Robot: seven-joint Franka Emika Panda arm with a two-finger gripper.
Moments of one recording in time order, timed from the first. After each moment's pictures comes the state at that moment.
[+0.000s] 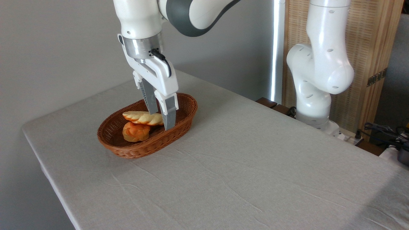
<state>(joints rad) -0.36 -0.09 0.13 -1.94 -0.11 1.85 0.66</state>
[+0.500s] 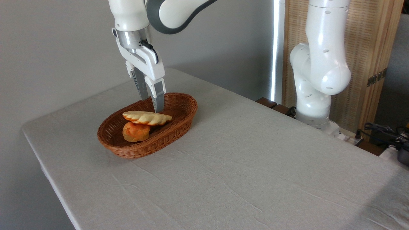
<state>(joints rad) -0.49 -0.06 0.02 -1.96 -0.13 1.92 0.39</state>
